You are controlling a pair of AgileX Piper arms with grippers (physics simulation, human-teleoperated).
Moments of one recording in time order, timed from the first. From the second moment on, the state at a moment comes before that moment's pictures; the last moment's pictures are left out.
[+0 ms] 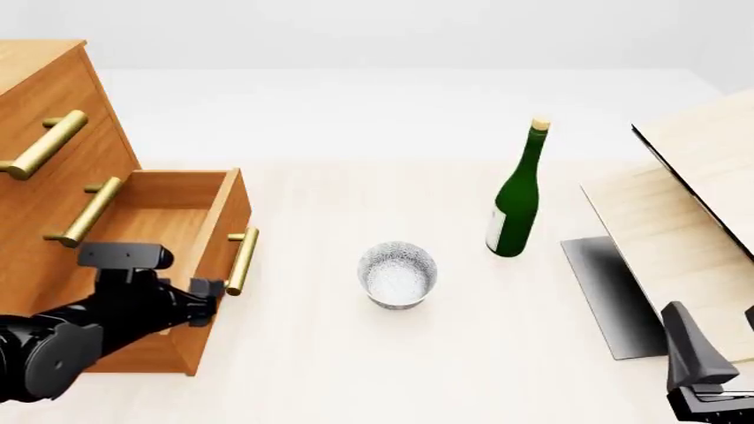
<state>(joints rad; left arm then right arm) -0.19 1.26 -0.37 -0.13 -0.12 0.00 0.01 0.00 0.00 0.00</state>
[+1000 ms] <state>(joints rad) -0.23 1.32 -0.35 -0.17 -0.10 0.00 0.01 0.00 0.00 0.00</state>
